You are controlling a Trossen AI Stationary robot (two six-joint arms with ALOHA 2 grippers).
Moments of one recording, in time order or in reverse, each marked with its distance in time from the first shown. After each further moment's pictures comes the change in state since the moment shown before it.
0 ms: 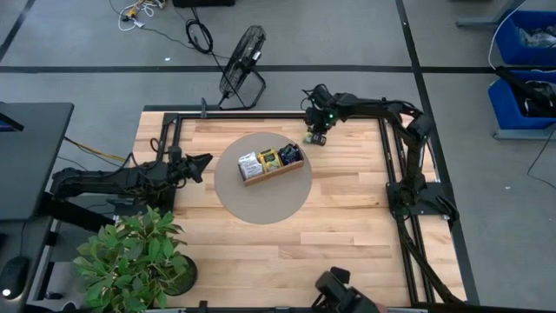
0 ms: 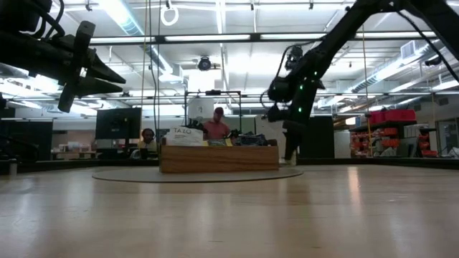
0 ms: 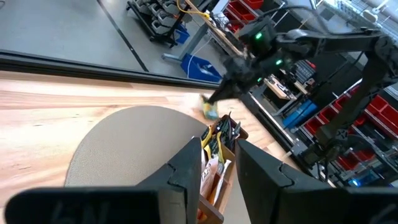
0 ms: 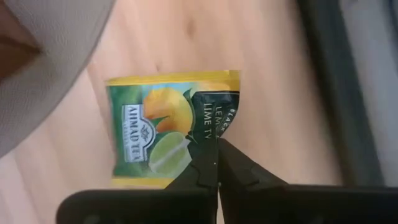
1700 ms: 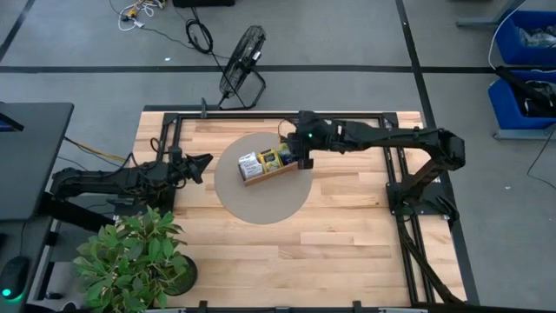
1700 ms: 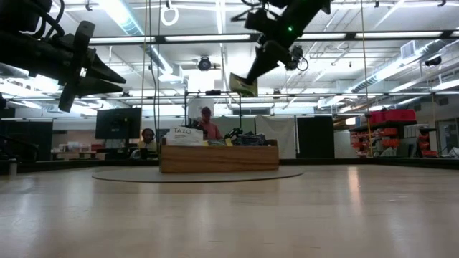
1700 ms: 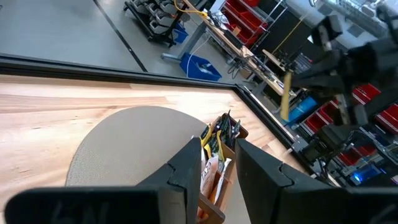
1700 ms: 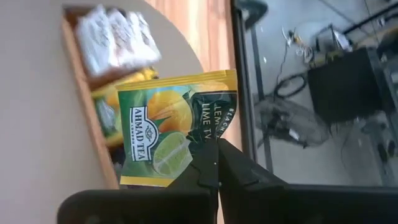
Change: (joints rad) left arm 0.000 0.000 0.000 0.001 0.008 0.024; right arm 0.524 -0.375 0.003 0.107 0.340 -0.047
